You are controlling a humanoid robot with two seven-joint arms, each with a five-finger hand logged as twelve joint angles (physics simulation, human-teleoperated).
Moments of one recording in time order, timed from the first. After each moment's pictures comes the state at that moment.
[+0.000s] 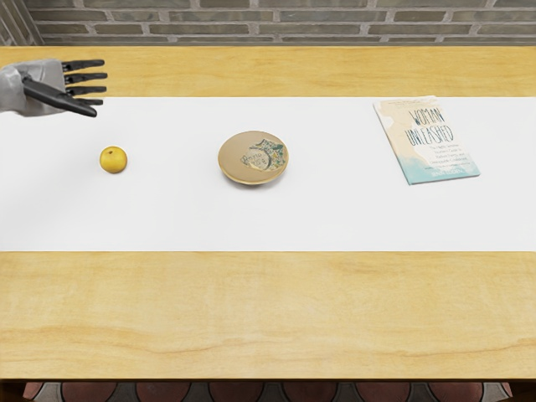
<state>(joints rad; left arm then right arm) -1.23 0.68 -0.10 -0.62 -0.20 -0.61 0.27 -0.06 0.00 -0.13 0.24 0.04 0.26 -0.12</state>
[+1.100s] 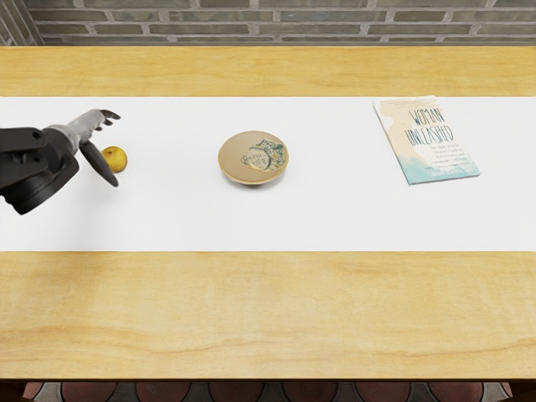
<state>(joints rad) -1.38 0.51 0.50 -1.05 0.44 0.36 0.21 -0.06 0.00 -0.13 0.23 0.05 0.26 -0.12</state>
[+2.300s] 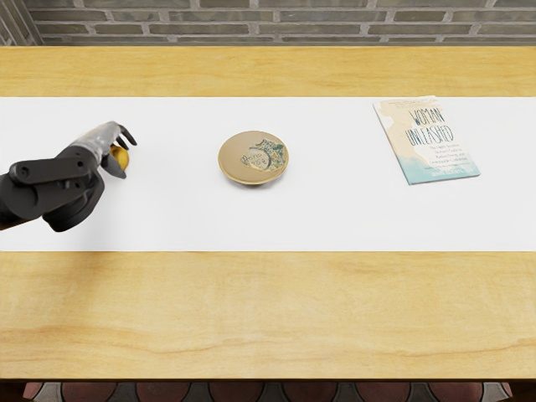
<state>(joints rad) -1.26 0.33 0.52 -0.84 0.51 0.43 0.21 -0.06 0.00 -0.13 0.23 0.05 0.26 -0.12</state>
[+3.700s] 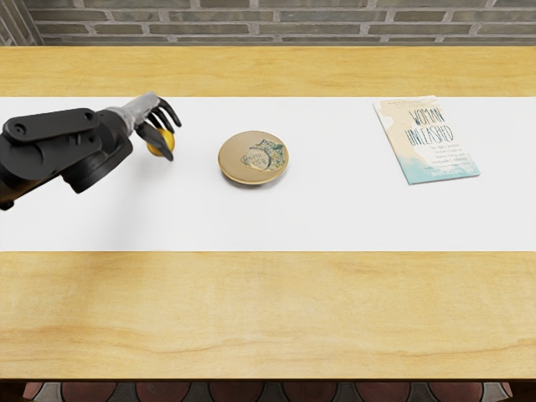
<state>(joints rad) -1.34 0.33 0.30 -0.89 0.49 0.26 0.22 -0.06 0.00 -0.13 0.23 0.05 0.26 -0.12</state>
